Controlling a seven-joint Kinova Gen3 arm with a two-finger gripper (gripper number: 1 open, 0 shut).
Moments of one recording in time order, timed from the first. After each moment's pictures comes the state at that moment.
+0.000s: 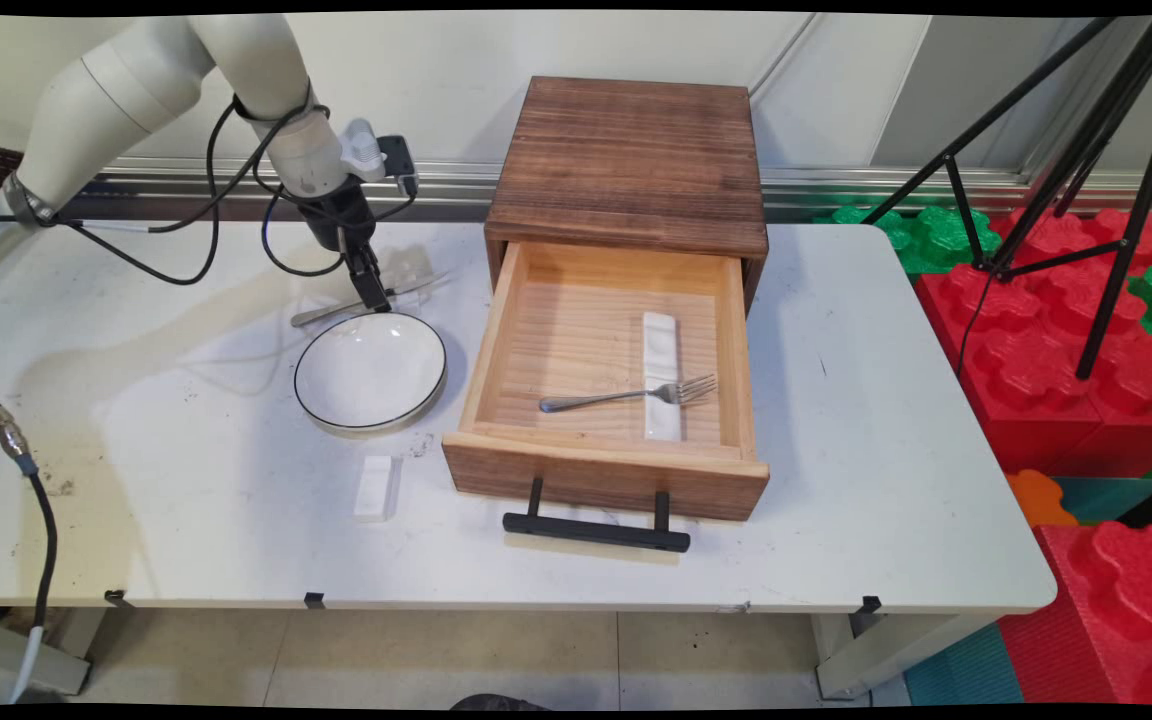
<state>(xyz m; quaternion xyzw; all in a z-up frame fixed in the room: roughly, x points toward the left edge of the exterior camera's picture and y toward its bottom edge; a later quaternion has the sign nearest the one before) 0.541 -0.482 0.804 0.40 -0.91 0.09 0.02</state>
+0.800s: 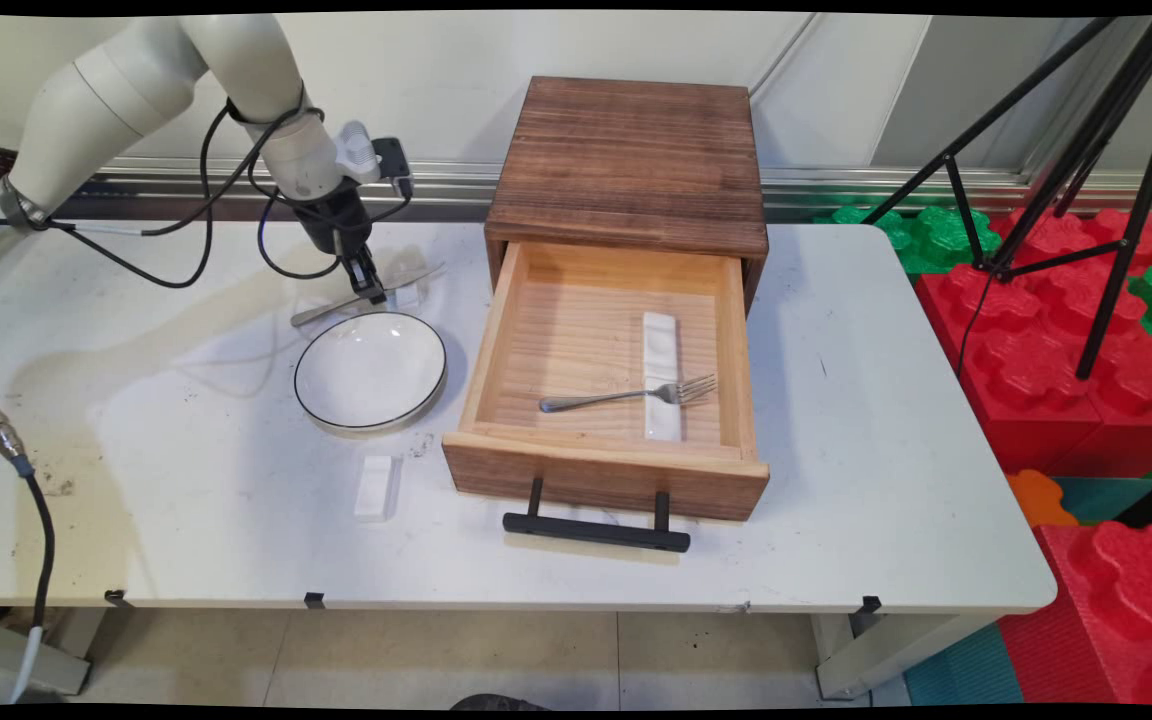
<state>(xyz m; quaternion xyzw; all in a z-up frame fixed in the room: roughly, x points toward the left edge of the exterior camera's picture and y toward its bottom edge) 0.545 -0.477 0.802 0.41 -0.91 0.09 0.03</state>
